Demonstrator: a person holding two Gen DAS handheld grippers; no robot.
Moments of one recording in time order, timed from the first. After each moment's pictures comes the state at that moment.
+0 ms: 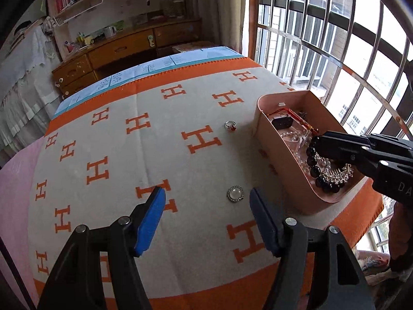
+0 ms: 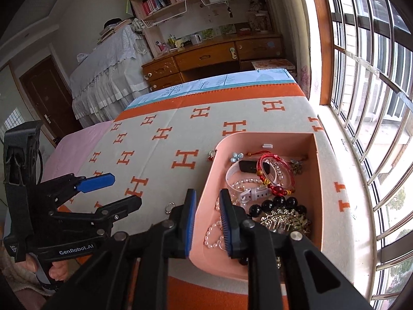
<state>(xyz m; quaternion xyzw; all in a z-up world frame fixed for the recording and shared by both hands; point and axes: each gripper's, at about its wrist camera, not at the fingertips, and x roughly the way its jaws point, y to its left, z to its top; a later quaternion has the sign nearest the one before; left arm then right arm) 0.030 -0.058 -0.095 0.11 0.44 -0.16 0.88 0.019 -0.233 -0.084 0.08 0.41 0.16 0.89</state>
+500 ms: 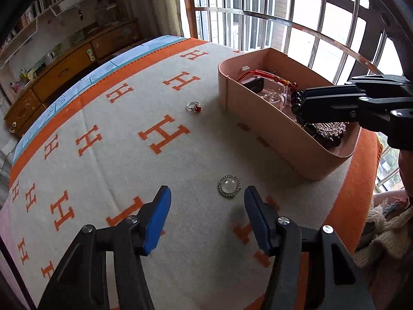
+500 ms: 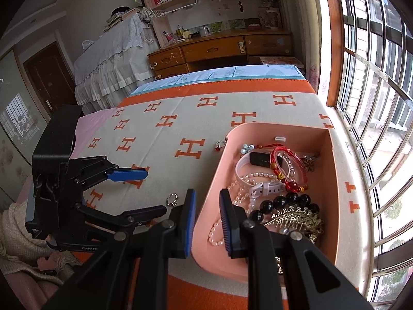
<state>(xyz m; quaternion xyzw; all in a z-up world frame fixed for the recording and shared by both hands) 0.058 -0.067 -0.136 0.19 0.45 -0.31 0.82 0.020 -0.217 -0.097 0.05 0.42 0.17 0.89</state>
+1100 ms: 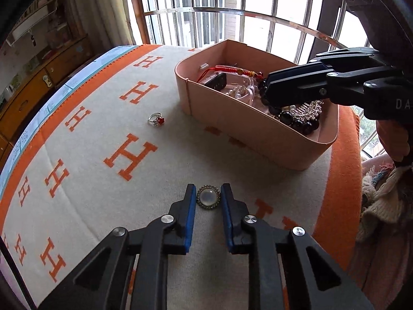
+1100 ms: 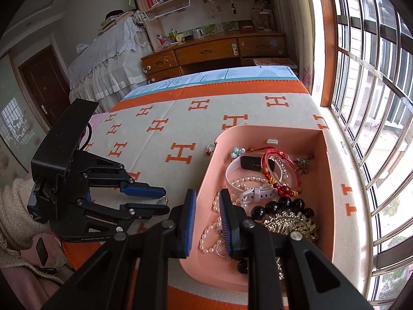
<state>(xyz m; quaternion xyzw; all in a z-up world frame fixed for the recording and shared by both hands) 0.067 -0.078 -0.140 0.24 0.42 -0.41 0.77 0.028 -0.222 -0.101 0.06 0.42 0.15 0.89</state>
